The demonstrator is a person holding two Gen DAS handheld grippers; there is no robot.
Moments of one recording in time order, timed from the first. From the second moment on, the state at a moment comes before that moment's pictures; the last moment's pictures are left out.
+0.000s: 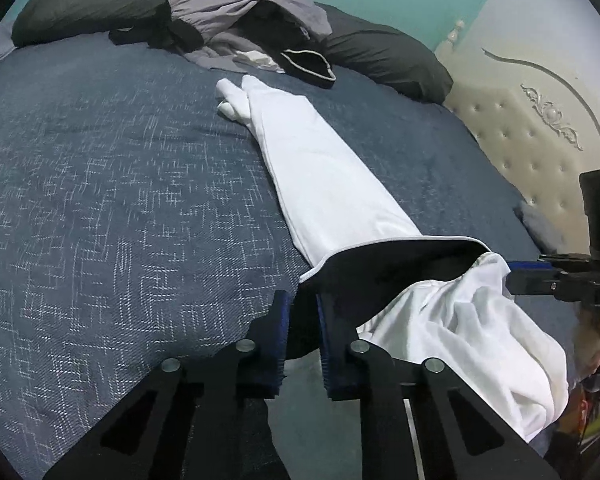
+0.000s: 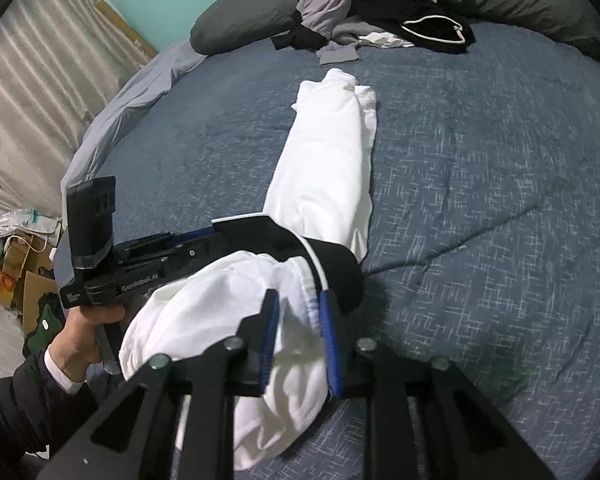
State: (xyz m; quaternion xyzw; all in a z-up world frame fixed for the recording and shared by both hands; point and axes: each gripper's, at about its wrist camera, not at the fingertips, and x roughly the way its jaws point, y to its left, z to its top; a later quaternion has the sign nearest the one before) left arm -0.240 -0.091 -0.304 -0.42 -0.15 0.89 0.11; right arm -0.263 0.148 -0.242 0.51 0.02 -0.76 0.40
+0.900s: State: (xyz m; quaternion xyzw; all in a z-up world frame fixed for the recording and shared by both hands) left arm -0.217 -0.121 -0.281 -0.40 -0.17 0.90 0.10; right arm -0.239 0.124 -0.231 0.49 0.08 -0.75 0.44
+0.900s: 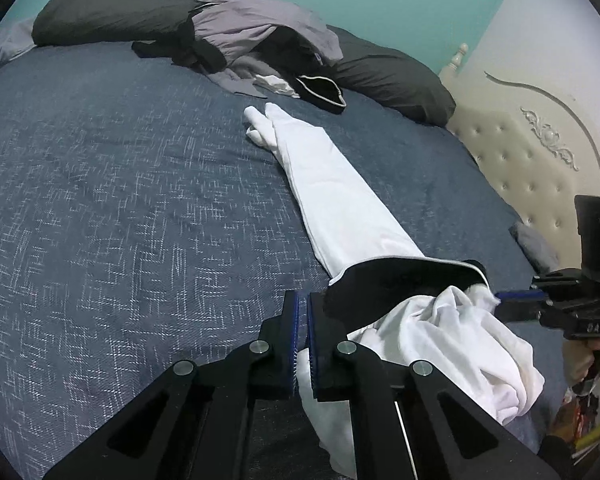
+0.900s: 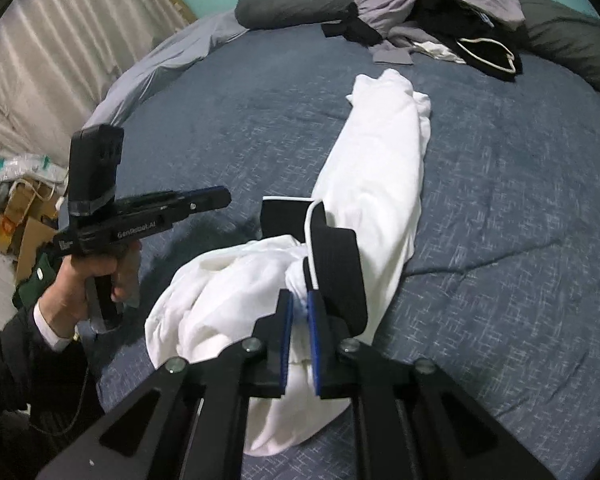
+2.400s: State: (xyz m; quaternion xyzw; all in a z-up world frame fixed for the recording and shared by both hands) left arm -0.102 -0.134 -0.174 -0.35 -0.17 0.92 0.04; right arm -0.243 0.123 -0.081 0.45 0.01 -0.80 0.40
